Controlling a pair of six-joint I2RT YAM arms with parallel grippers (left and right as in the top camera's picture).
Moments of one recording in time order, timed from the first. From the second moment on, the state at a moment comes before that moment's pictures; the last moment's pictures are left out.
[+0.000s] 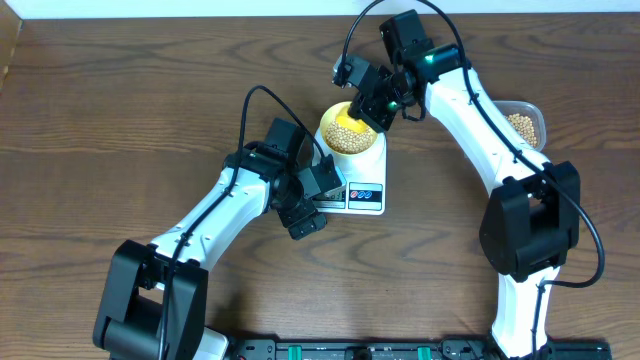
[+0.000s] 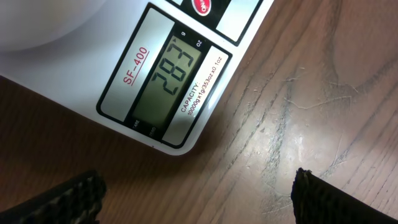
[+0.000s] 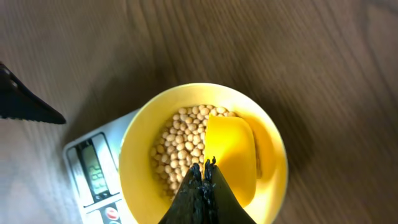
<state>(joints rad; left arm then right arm) -0.39 1.64 1.01 -0.73 0.30 0.73 0.39 2.11 1.87 -0.91 -0.47 -0.61</state>
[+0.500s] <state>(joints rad) -0.39 1.64 1.01 -0.73 0.30 0.73 0.38 2.11 1.86 -0.92 -0.54 -0.47</state>
